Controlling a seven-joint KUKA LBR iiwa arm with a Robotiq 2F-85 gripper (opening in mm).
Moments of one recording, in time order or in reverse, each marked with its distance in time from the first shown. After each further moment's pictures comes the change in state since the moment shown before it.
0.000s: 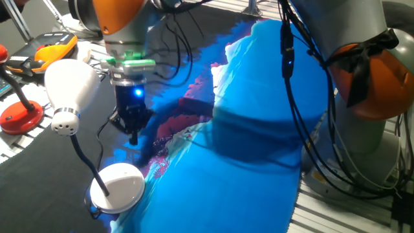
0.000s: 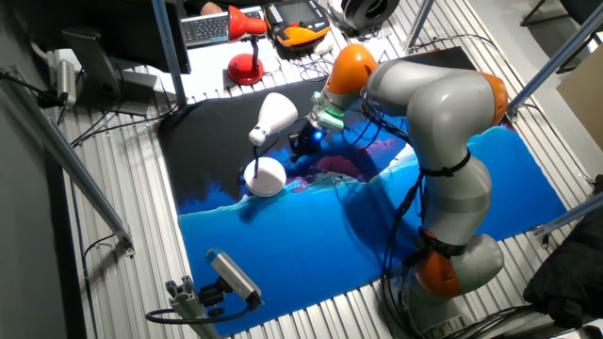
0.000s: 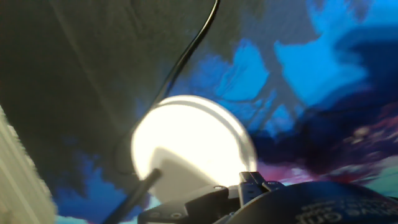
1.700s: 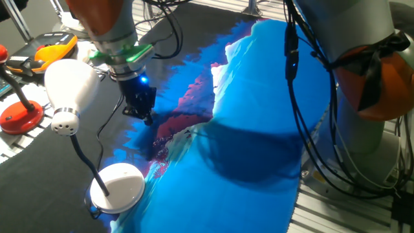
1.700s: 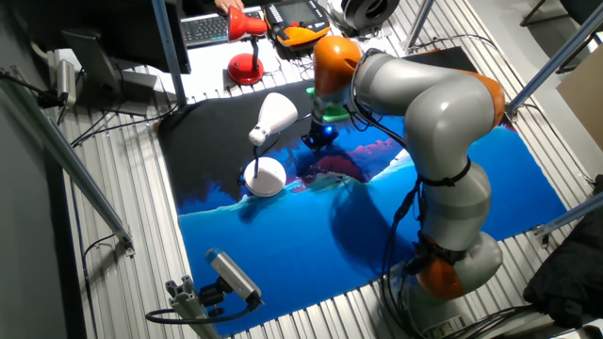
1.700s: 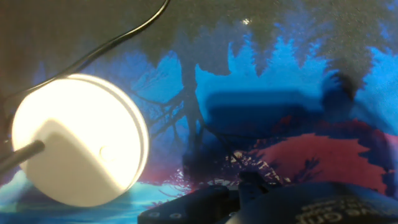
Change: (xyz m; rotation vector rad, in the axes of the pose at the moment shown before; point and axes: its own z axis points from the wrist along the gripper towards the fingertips) arm -0.003 -0.049 -0.029 0.326 -0.072 -0.276
